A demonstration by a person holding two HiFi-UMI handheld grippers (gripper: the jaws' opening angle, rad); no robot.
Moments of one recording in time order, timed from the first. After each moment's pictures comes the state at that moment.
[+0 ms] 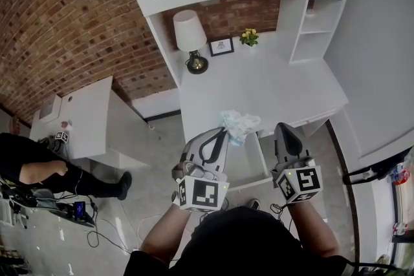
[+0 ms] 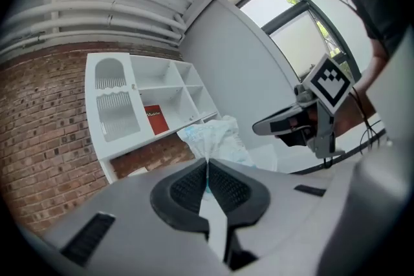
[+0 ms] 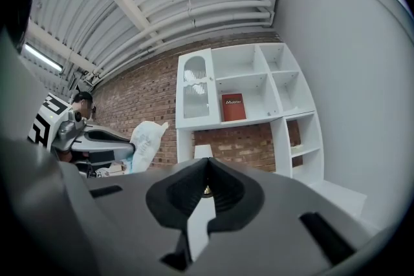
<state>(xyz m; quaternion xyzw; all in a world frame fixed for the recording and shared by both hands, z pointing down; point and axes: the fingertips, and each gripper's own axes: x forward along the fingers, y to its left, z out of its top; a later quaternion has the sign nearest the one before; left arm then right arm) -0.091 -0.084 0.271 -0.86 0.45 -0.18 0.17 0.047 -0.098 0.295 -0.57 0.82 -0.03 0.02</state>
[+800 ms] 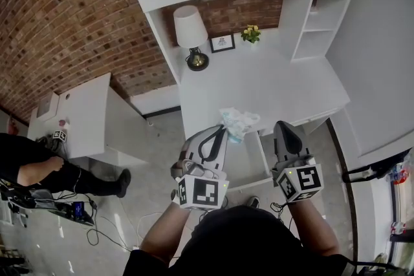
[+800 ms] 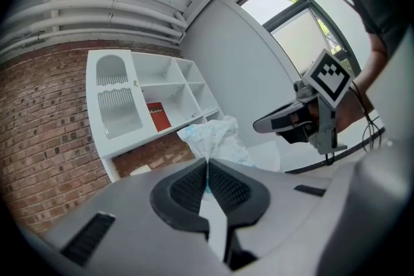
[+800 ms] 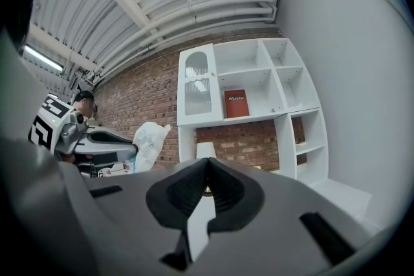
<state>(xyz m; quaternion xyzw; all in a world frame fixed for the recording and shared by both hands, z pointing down) -0.105 -0.103 0.283 -0.85 0.45 -0.19 0.18 0.033 -0.115 0.301 -0.56 0.83 -0.04 0.01</state>
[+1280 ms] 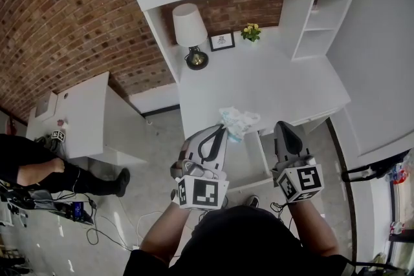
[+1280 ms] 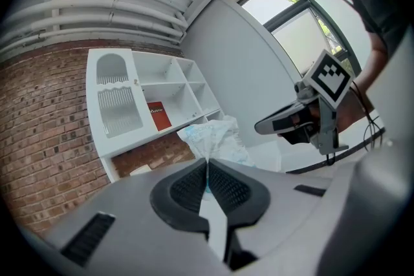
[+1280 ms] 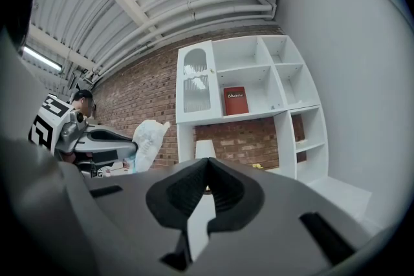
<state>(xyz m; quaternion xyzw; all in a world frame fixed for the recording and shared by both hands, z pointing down) -0.107 -0.111 0.285 -0.85 0.45 -0.19 0.18 0.032 -0.122 0.308 -0.56 0.83 -0.05 0.01</state>
